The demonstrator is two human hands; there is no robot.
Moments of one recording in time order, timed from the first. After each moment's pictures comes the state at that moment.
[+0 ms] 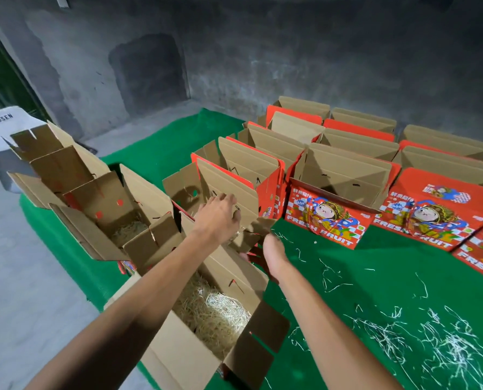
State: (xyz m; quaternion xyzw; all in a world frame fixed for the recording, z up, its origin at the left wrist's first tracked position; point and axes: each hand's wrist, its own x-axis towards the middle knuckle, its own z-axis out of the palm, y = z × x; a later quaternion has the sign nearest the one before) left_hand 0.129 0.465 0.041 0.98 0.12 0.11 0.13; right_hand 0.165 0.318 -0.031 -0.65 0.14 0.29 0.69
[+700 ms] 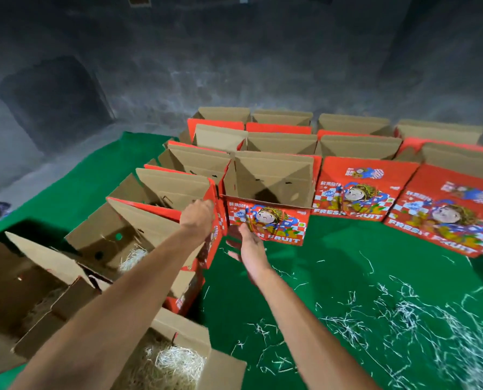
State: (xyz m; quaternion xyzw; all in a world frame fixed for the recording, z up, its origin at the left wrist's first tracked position) left_hand 0.282 0.385 0.041 1.00 0.05 0.00 -0.04; right_hand 0.235 0.246 -0.021 -0.58 0.14 0.18 0.78
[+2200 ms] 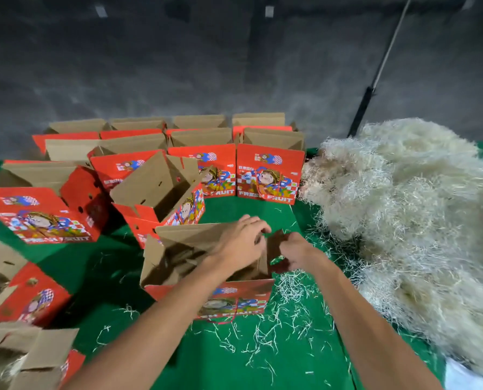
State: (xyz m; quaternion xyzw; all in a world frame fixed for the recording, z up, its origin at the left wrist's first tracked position) left_hand 0.080 -0.061 0.040 0.91 -0.35 0.05 0.21; right_hand 0.053 -0.231 0.009 -0.77 0.30 0.17 0.54
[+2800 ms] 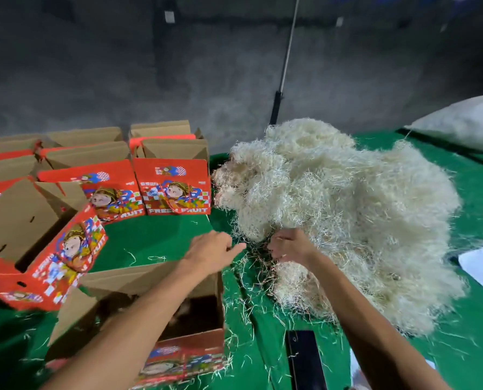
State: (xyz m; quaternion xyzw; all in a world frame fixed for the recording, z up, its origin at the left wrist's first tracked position) left_hand 0.072 -0.242 0.020 0.91 -0.39 -0.07 0.12; right_hand -0.044 -0.449 0.021 -0.78 0.28 0.02 0.56
